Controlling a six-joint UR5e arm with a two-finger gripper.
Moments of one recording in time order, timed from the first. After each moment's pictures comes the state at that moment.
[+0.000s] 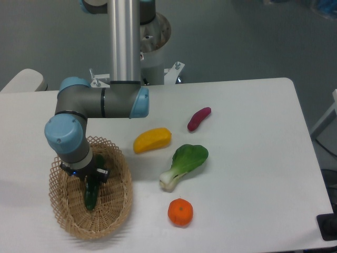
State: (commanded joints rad) arm 2.00 -2.11 -1.63 -0.94 1.58 0.26
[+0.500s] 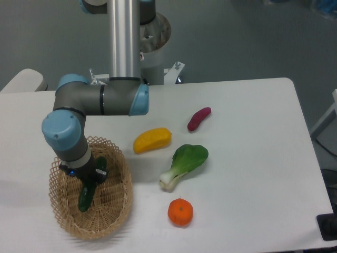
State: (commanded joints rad) arm 2.01 -2.04 -1.57 -0.96 1.58 0.34
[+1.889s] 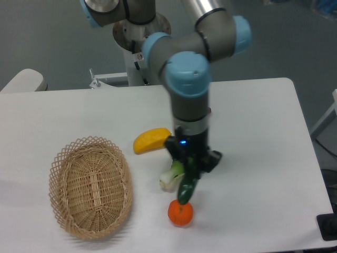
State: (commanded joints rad) arm 2.54 -1.94 -1.46 -1.03 1.53 1.13
